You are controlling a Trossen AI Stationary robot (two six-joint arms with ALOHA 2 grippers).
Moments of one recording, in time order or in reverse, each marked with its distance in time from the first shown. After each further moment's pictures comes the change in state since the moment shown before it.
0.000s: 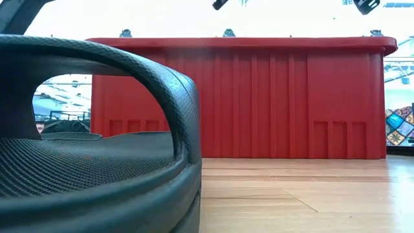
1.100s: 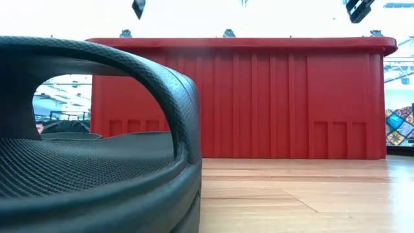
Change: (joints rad) left arm -0.143 -1.024 -1.572 1.282 -0.295 -0.453; right arm 0.000 -0.091 -0.249 0.432 -0.016 0.132
